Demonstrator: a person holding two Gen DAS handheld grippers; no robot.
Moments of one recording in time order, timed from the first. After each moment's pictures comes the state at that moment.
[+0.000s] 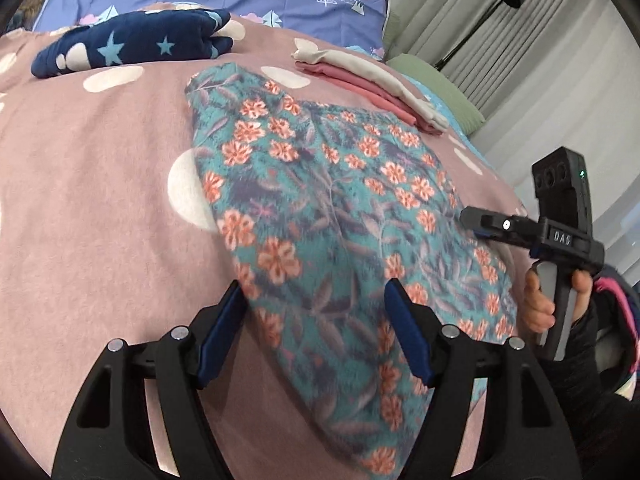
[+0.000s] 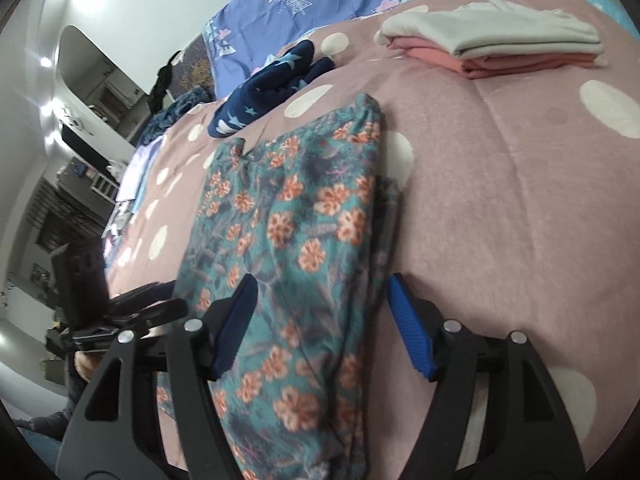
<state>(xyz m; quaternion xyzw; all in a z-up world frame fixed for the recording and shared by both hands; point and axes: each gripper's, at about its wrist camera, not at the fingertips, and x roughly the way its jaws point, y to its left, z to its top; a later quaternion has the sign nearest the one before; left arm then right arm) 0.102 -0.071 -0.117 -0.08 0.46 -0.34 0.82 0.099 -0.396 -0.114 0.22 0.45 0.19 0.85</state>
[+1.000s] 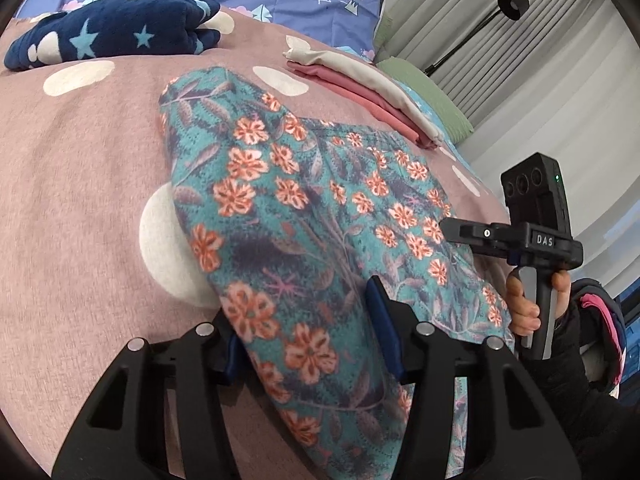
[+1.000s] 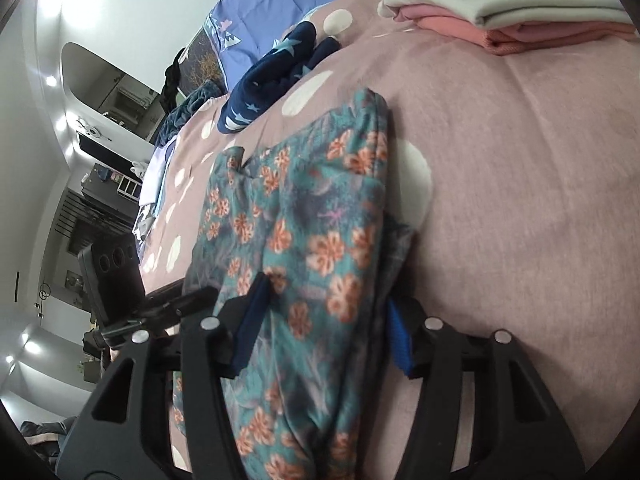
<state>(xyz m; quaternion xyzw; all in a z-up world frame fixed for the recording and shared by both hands) 0.154 -0.082 -0.133 -0.10 0.46 -0.38 0.80 0.142 -0.406 -0.134 0.26 0.48 0.23 0.81</state>
